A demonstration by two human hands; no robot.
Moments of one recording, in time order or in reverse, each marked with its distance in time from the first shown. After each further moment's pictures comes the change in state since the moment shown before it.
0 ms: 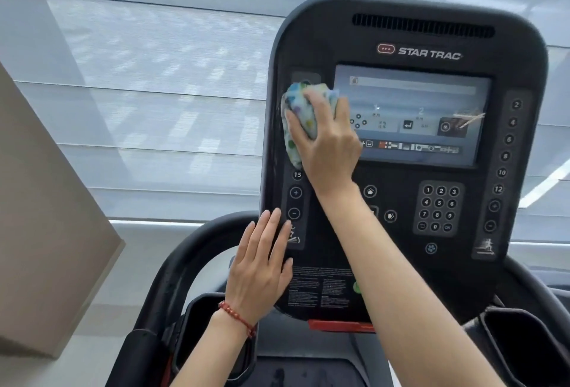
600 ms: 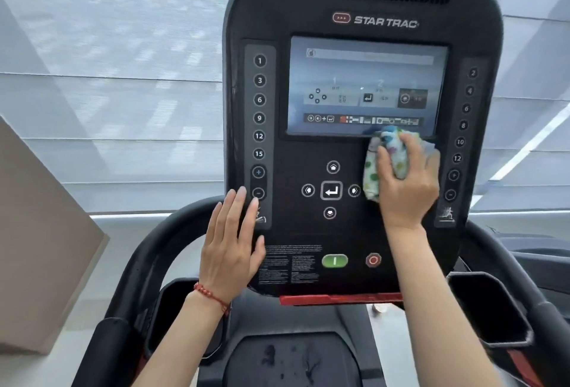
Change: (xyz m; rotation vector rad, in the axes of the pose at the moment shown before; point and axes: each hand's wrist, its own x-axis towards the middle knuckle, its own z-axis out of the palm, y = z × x) left_hand 0.004 0.007 0.000 -0.032 0.001 -0.033; right_hand -0.071 0.124 -0.099 -0.172 0.101 0.269
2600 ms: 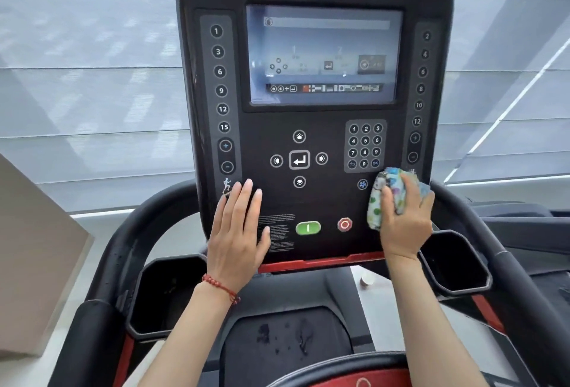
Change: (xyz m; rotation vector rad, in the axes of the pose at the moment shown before) left_hand -0.014 0.047 0.006 -0.031 -0.078 0.022; right_hand -0.081 0.062 -0.067 -0.220 -0.119 0.167
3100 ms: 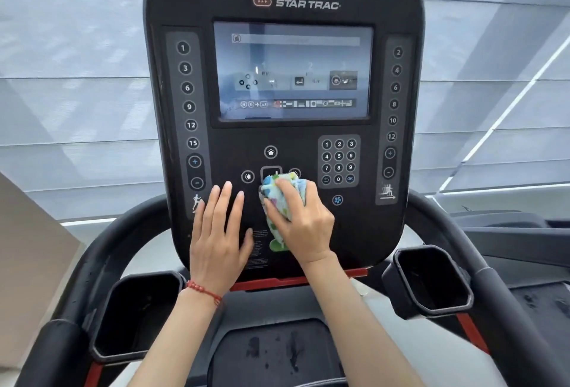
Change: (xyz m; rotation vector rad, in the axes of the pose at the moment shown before) left_hand 0.021 0.012 0.014 0.081 0.036 -0.047; right_hand -0.009 -0.093 0.028 0.232 -0.118 -0.434
